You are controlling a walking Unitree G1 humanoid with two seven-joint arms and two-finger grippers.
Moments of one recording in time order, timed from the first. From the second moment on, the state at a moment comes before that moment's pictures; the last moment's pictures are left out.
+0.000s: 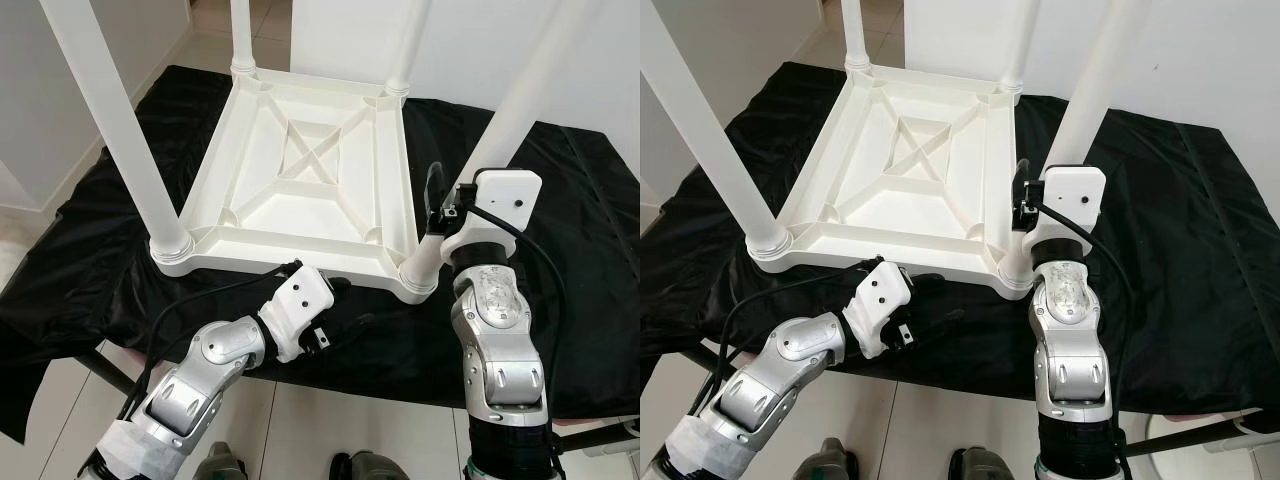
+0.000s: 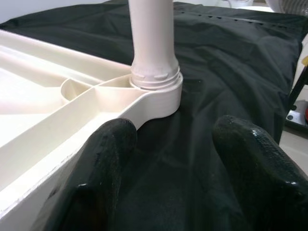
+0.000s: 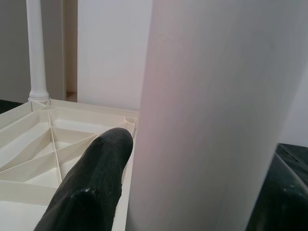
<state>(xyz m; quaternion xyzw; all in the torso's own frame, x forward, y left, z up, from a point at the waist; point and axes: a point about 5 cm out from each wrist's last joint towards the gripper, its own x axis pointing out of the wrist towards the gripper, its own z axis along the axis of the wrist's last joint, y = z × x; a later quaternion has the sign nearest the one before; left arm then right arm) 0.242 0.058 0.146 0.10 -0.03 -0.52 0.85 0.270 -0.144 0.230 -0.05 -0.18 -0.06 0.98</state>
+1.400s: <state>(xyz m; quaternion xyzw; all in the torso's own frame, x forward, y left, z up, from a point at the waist) 0.236 0.056 0.153 0.10 -0.03 -0.54 0.83 0.278 -0.141 0.221 0.08 -0.11 -0.05 0.99</state>
